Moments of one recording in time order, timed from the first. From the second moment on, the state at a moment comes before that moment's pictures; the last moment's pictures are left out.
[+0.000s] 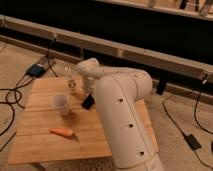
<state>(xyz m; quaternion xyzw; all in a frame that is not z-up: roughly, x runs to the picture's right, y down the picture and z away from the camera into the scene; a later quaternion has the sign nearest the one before) -0.096 0.073 0.959 -0.26 0.28 0.72 0.58</state>
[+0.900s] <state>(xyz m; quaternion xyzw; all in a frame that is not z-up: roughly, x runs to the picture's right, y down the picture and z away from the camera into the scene) -0.102 0.069 0.894 -0.34 0.28 0.58 0.68</state>
